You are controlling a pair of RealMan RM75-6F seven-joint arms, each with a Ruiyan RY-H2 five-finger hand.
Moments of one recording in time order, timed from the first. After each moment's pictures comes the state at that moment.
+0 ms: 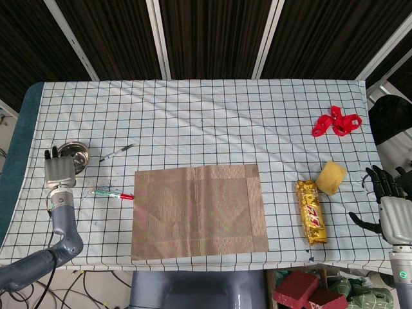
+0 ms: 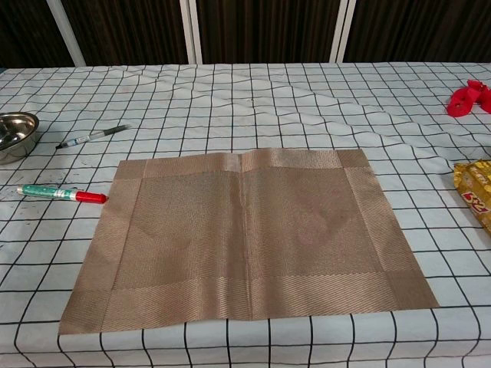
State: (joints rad) left arm -0.64 -1.70 -0.27 -0.99 0.63 1.08 0.83; right arm 0.13 -1.07 0.14 -1.63 -1.40 1.42 0.10
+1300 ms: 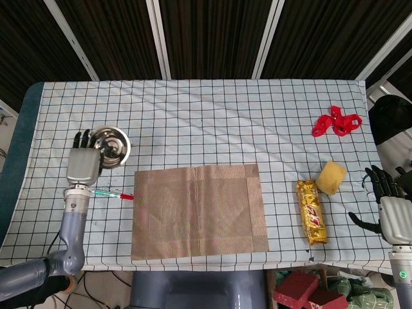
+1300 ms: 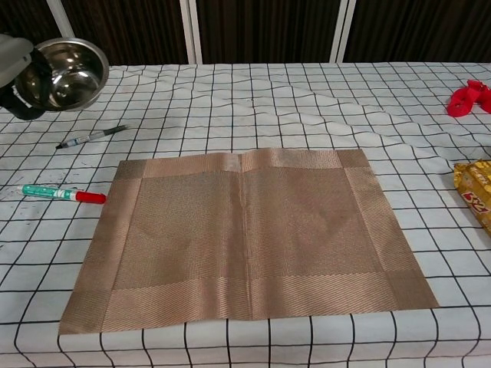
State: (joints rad) left arm -0.62 -1.57 -0.23 -1.40 1.00 1.26 0.70; right arm 0.13 -1.07 0.14 -1.63 -1.40 1.42 0.10
